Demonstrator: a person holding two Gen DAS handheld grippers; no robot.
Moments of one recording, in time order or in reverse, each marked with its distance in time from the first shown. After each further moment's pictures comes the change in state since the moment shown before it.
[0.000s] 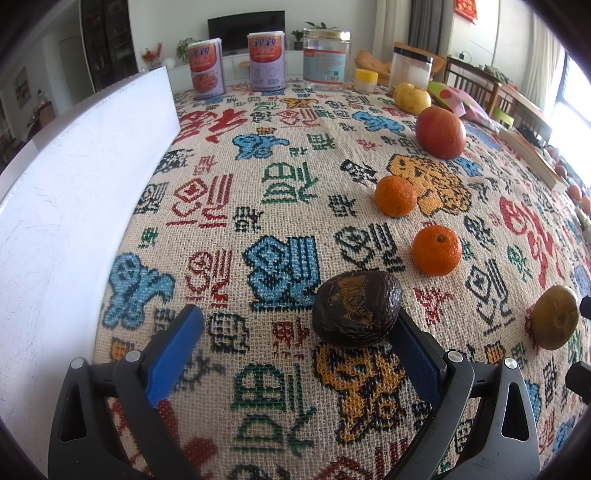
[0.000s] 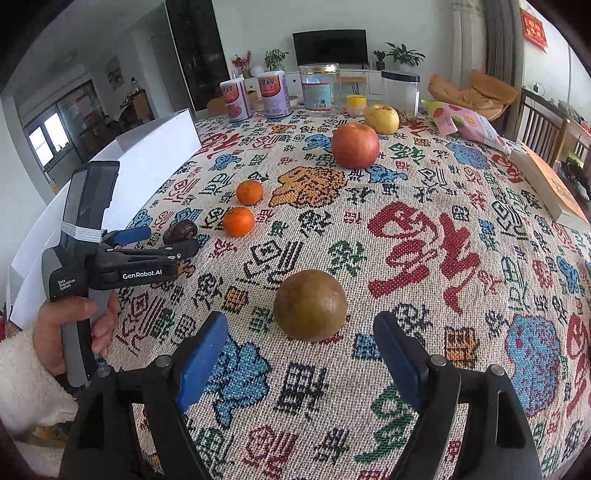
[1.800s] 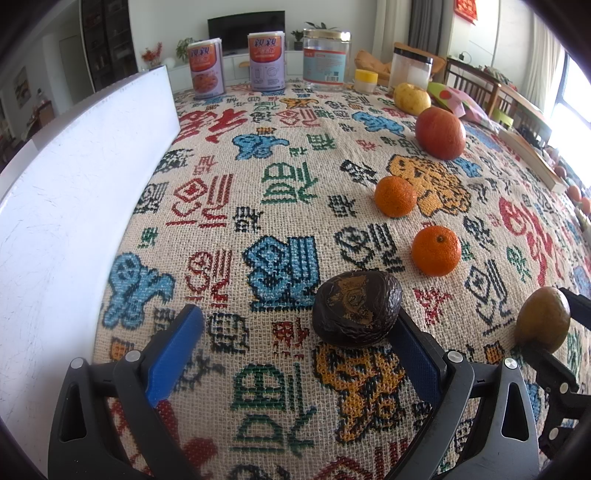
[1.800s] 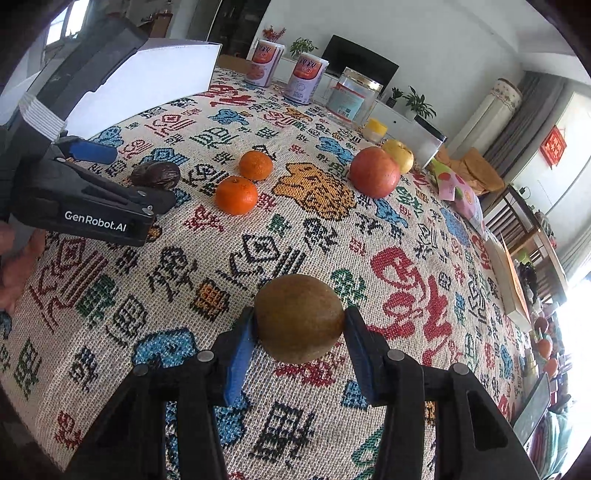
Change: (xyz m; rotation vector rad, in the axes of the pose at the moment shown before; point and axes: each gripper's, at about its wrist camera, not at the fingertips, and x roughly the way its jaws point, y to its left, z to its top) left arm -0.001 0.000 0.000 -0.001 -0.001 0.000; right arm 0.037 0.058 0.001 -0.341 0.007 -0.308
